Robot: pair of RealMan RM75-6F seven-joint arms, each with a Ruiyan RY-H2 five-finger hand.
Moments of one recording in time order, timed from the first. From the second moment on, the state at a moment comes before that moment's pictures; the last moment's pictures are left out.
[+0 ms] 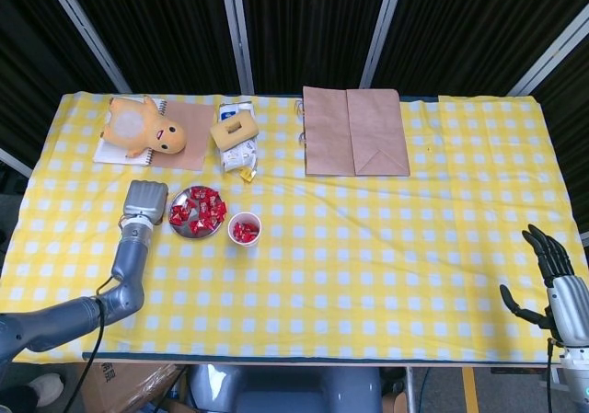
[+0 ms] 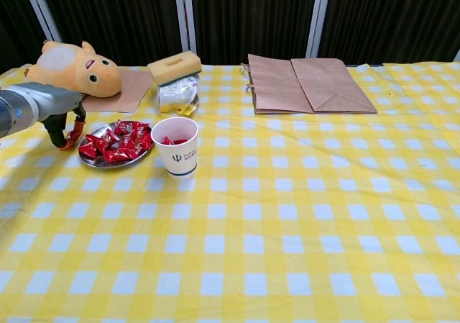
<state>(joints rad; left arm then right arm) -0.92 -1.63 -0.13 -1.11 0.42 0.88 0.87 0.08 -1.18 0.05 -1.37 -1.60 1.60 0.60</state>
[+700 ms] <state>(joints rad) -0.90 -1.42 -0.19 -1.41 0.52 0.97 0.79 0.08 -1.18 0.05 -1.36 -1.61 1.60 0.60</state>
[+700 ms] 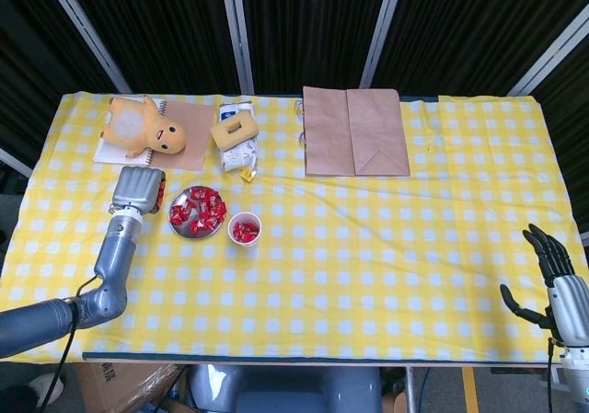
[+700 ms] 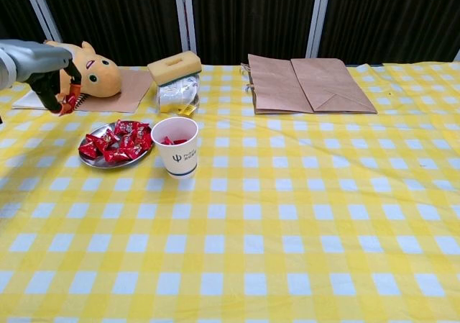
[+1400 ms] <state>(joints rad) -0.97 -1.41 -0.22 -1.75 0.64 1.07 0.78 0.08 -1.18 0.05 -1.36 -1.61 1.61 0.60</state>
